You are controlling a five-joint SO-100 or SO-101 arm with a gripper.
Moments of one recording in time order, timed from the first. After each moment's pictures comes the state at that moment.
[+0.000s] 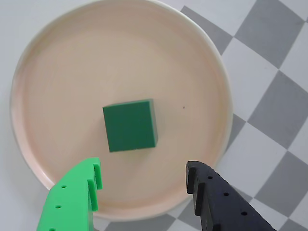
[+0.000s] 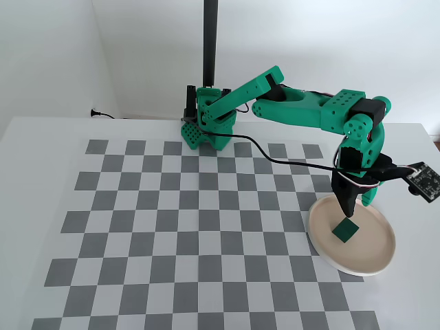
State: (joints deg) arm -46.0 56.6 27.9 94.9 -77.3
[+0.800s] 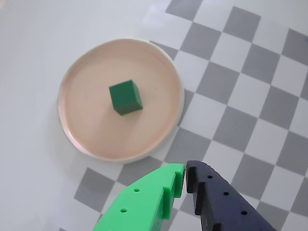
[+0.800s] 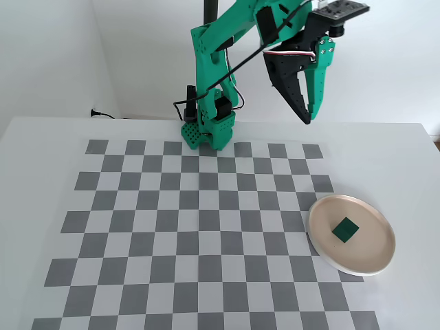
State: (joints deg) arm -39.5 118.1 62.9 100.8 -72.3
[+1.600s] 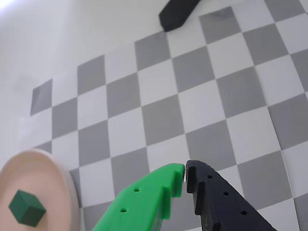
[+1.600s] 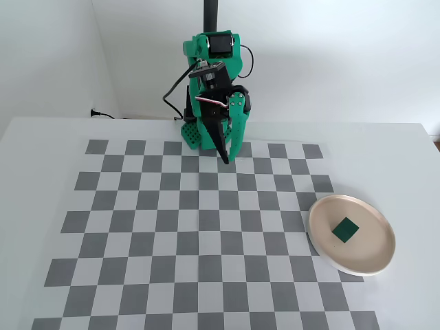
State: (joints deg) arm -10.6 171.3 139.7 65.0 -58.8
